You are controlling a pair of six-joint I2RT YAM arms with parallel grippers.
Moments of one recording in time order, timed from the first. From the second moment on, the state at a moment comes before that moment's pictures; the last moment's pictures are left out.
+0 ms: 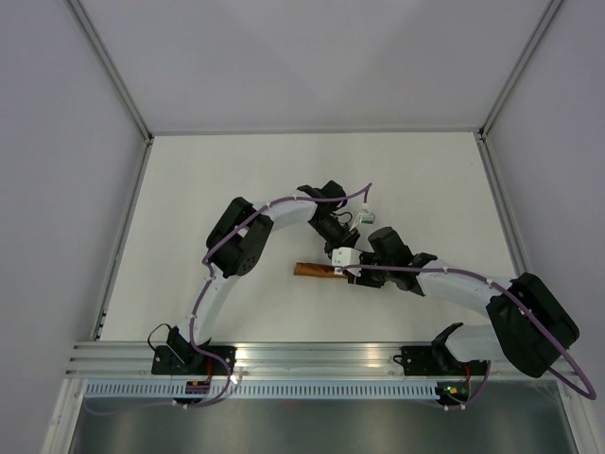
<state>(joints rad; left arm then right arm) -0.73 2.36 1.76 -0.79 1.02 0.42 0.63 1.30 0.52 -0.12 -0.23 -0.82</state>
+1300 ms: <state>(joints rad) -0.41 1.65 1.01 0.02 0.54 -0.35 0.51 1.84 1.10 -0.38 -0.34 -0.44</state>
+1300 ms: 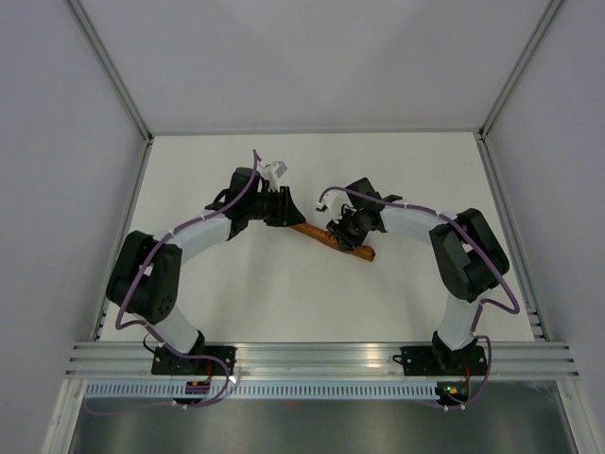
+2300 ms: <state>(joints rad) -0.41 1.94 1.03 0.18 0.41 -0.51 0.50 1.98 1.28 -0.38 -0.40 -0.19</state>
